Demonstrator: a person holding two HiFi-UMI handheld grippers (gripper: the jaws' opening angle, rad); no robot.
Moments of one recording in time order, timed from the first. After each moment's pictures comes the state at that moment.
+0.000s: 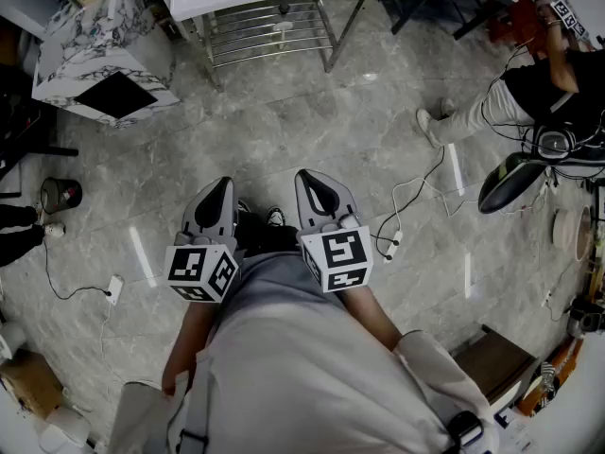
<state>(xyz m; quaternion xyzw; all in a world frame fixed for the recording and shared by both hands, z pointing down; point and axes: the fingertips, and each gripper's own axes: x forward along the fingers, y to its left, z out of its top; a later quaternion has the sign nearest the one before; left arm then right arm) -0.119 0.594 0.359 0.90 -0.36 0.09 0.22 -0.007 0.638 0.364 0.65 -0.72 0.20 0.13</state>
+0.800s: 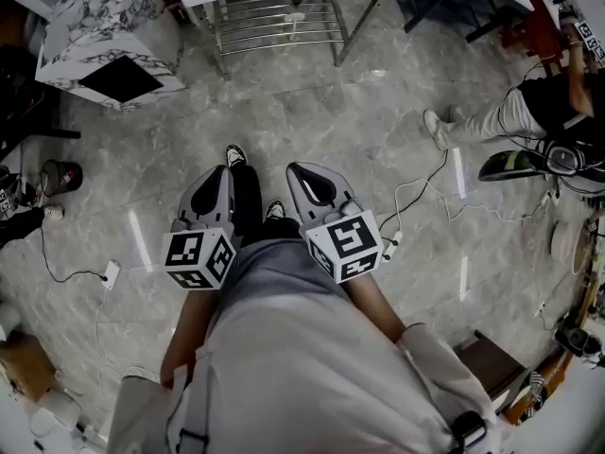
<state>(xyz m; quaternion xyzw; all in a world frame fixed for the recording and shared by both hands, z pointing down) -0.131 0.567 0.378 0.88 -0.40 0.12 0.22 -0.030 0.613 0.370 0.57 -0.79 0.21 0.11</state>
